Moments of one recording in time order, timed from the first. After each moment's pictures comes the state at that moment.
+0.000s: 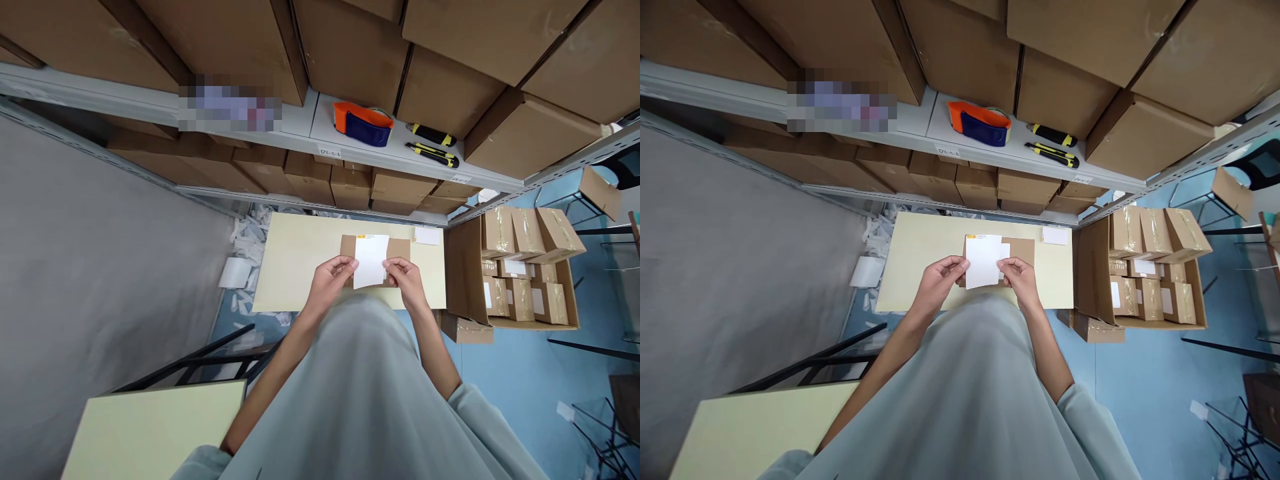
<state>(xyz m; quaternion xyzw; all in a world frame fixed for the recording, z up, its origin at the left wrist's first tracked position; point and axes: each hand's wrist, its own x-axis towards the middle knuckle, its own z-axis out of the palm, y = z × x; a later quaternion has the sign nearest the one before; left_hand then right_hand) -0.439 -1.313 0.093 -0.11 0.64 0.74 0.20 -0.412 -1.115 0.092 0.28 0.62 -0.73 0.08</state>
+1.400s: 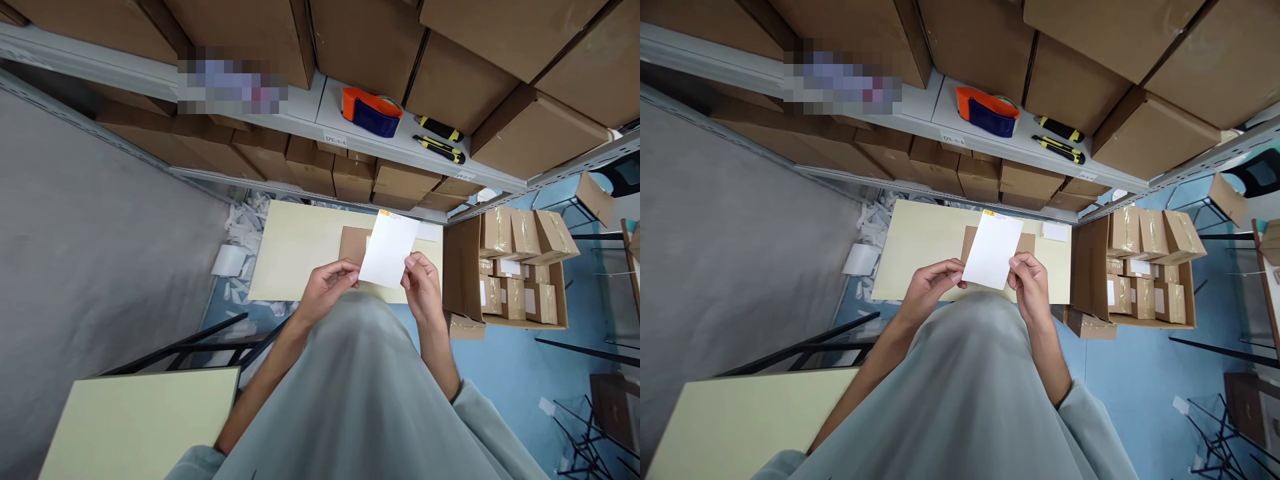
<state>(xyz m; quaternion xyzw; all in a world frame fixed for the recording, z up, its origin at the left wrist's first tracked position) -0.415 -1.329 0.128 0.00 0.63 0.75 0.20 -0.391 -1.121 0.157 0.22 0.59 -0.78 0.02</state>
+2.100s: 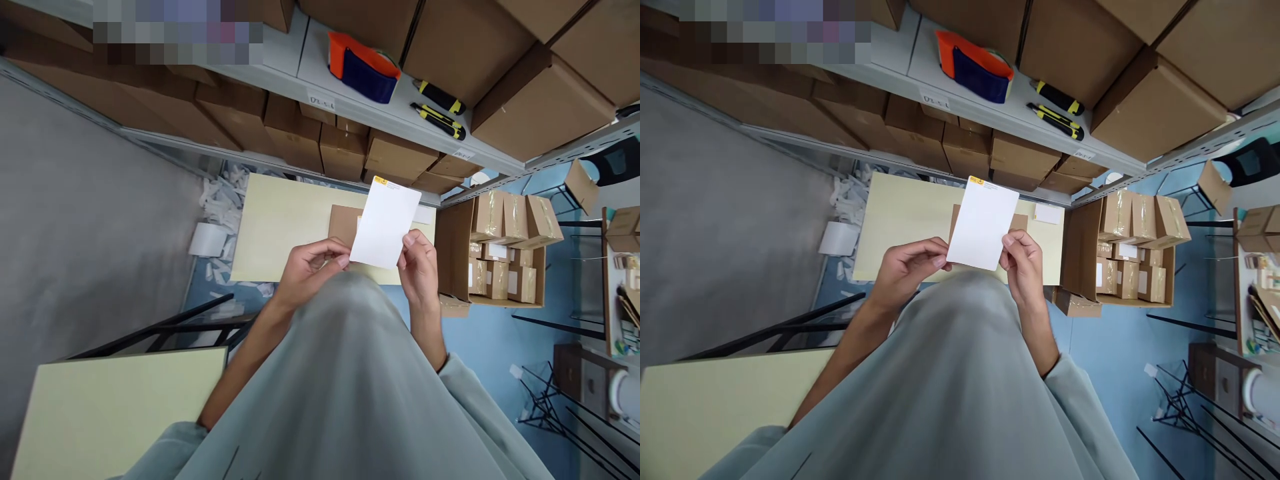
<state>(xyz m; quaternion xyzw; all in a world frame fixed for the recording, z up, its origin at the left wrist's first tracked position) -0.416 -1.333 0.142 0.06 0.61 0.77 0.16 -0.394 -1.123 0.166 0.20 0.58 -0.79 -0.01</state>
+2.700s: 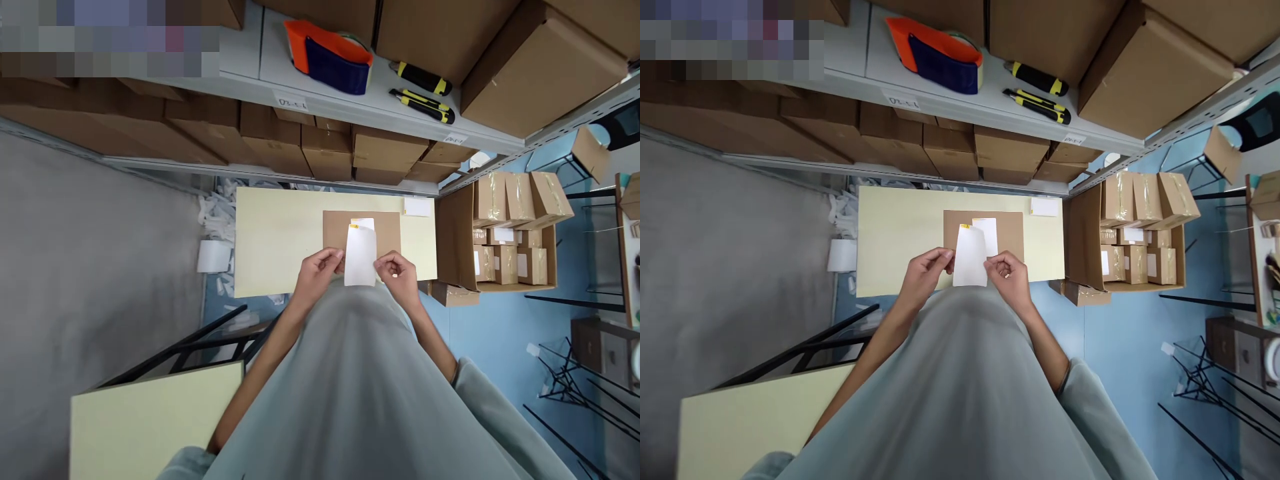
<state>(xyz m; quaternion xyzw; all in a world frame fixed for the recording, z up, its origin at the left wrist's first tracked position) -0.422 -1.312 0.067 -0.06 0.68 0.70 0.21 -0.362 -1.117 0.089 0.22 0.74 -0.63 0.01</state>
